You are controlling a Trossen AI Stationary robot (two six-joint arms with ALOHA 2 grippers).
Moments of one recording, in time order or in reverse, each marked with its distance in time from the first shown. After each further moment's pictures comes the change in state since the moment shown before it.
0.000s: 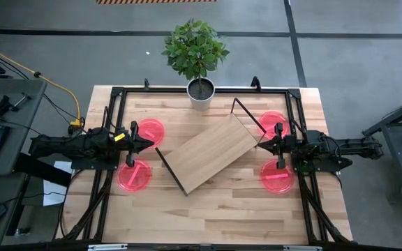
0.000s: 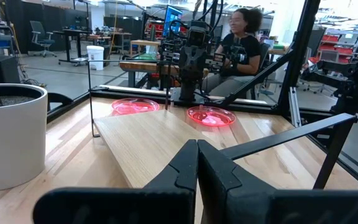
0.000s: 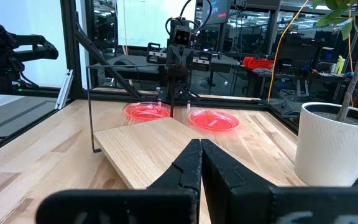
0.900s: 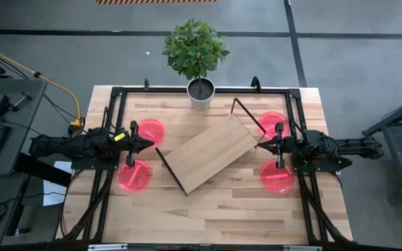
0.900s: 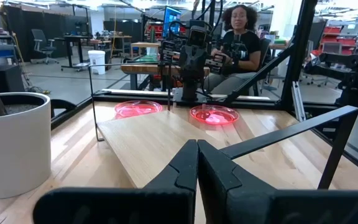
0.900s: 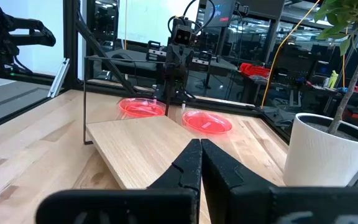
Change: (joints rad) left arm 0.000 0.000 0.000 0.000 -0.001 0.051; right arm 0.000 0.000 0.000 0.000 0.003 -0.094
